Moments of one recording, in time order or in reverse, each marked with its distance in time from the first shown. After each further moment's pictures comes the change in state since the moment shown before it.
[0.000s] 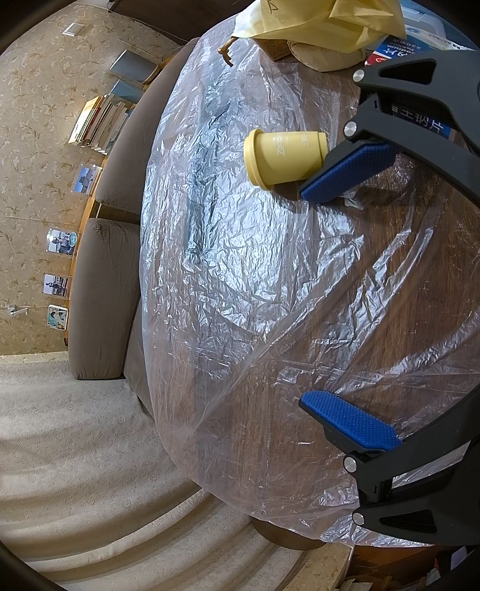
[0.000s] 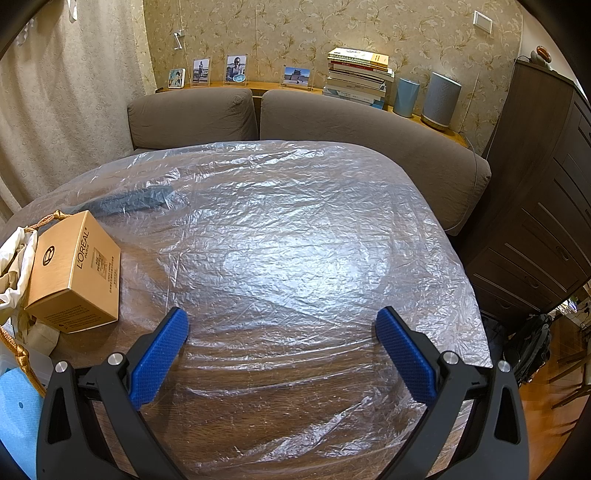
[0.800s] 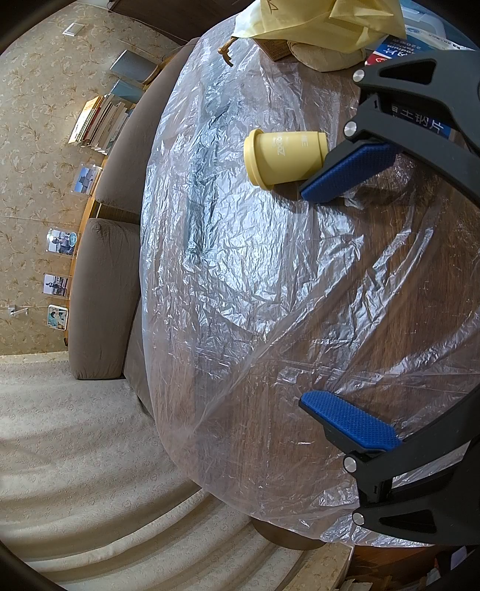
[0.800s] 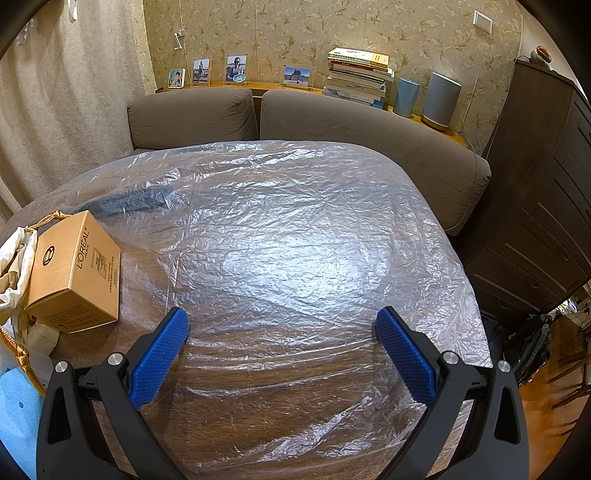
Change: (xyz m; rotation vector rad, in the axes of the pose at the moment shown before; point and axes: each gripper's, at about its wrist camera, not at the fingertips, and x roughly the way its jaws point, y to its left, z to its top) left arm -0.001 -0.001 0.002 0.000 0.000 0.000; right arm 0.000 0.000 0.000 0.000 0.000 -0.001
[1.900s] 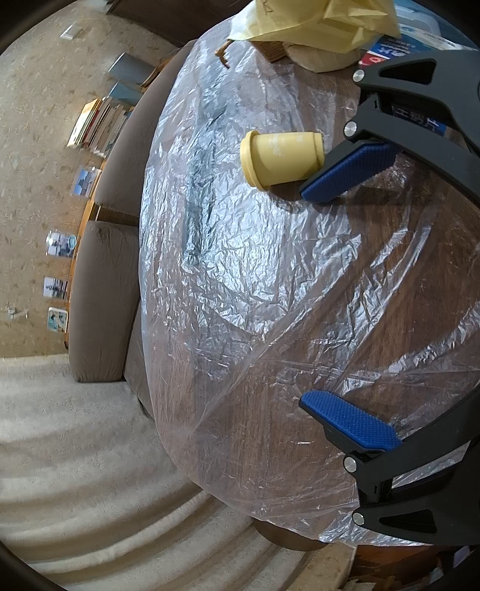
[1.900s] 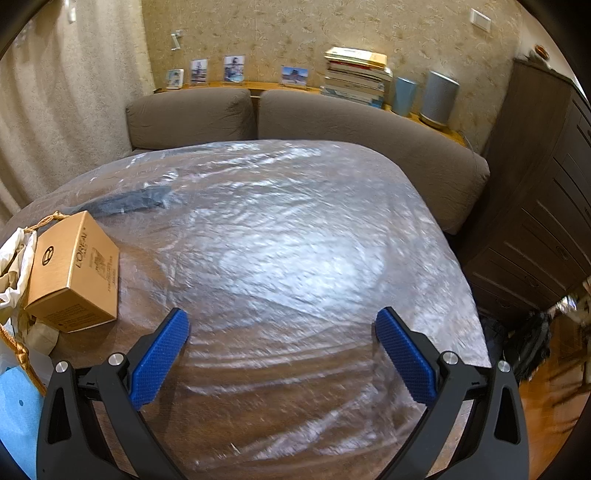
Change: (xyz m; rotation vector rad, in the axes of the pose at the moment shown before) left arm -0.001 0.000 0.003 0.025 0.004 -0.017; right arm -0.006 -0.009 -0.003 0.056 0.004 -0.019
